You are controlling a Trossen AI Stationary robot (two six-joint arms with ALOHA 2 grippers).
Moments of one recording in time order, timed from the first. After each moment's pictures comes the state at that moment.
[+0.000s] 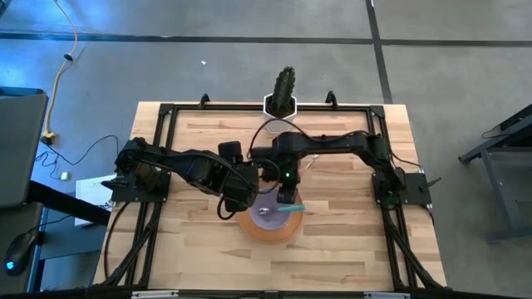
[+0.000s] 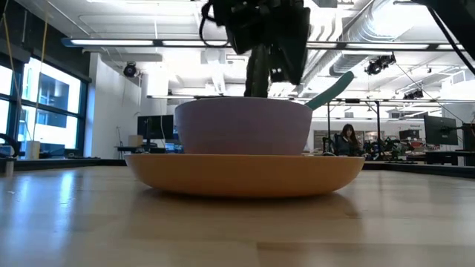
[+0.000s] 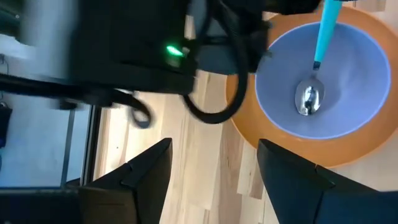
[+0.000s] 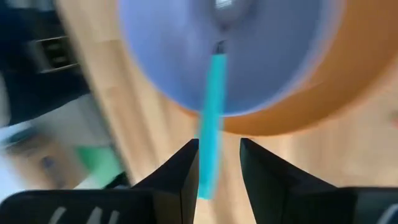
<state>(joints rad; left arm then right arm) -0.21 1.83 2.05 -1.56 -0.54 -0.32 -0.02 2.13 2.00 -1.50 -0.46 0.11</state>
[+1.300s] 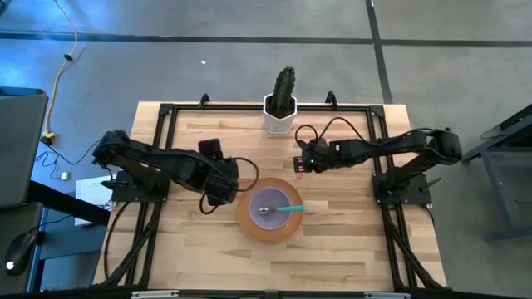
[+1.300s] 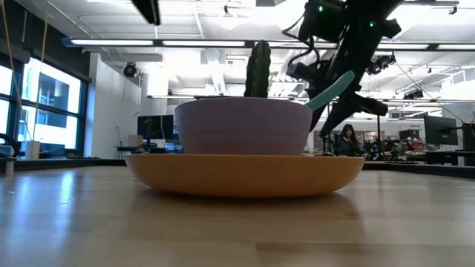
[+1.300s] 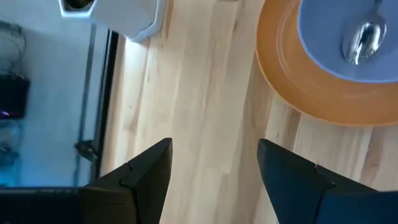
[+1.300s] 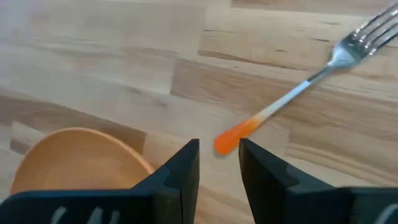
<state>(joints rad) -0.21 1.61 1.67 -1.52 -0.57 -0.40 -0.09 1.46 0.89 -0.52 0.18 1.26</state>
